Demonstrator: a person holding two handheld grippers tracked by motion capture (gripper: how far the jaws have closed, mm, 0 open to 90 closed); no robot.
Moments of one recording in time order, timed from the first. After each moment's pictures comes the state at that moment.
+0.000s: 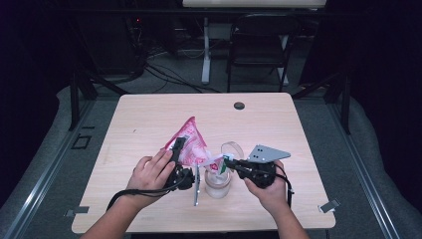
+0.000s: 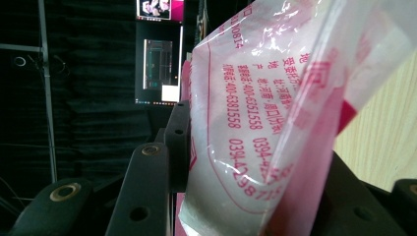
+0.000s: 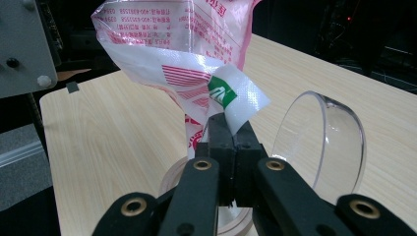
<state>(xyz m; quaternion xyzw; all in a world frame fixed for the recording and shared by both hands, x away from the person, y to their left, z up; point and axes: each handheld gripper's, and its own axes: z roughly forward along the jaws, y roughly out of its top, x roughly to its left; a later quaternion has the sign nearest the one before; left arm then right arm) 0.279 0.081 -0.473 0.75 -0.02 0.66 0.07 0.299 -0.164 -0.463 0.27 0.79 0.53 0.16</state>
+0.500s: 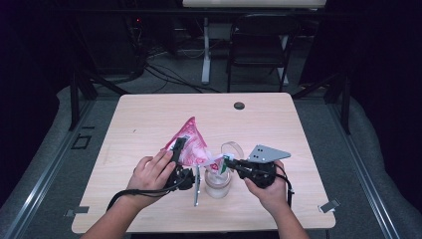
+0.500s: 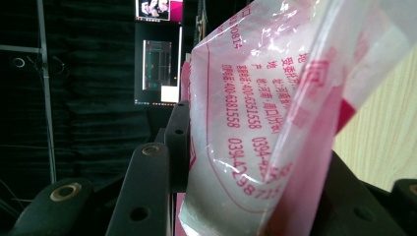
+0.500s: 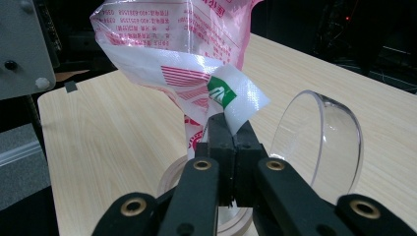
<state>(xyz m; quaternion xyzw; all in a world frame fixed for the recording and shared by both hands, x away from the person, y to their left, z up) 0.280 0.081 -0.475 0.75 -0.02 0.66 0.07 0.299 -0.165 -0.463 0.27 0.79 0.53 0.16</state>
